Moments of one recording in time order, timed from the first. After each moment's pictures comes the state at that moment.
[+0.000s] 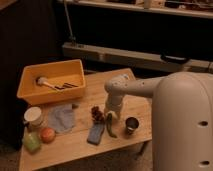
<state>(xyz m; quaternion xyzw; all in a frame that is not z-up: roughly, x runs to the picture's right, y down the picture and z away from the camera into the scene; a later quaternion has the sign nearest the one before) 0.031 0.150 0.860 -0.25 0.26 0.75 0.55</state>
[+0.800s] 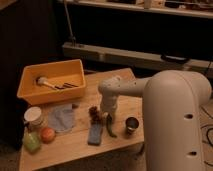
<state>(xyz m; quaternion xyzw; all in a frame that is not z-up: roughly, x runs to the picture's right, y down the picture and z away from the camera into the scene) 0.009 0.167 0.869 -0.27 0.28 0.73 0.56</state>
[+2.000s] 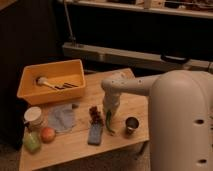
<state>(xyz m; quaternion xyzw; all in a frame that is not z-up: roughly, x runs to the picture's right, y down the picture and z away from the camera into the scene) 0.022 0.129 0.846 -0.24 0.25 0.76 0.54</state>
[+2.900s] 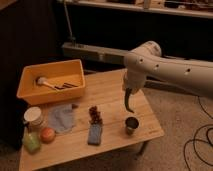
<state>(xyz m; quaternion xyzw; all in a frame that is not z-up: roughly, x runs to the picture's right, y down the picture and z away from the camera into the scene) 0.128 -0.007 0.702 -0.11 0.17 0.83 0.52</state>
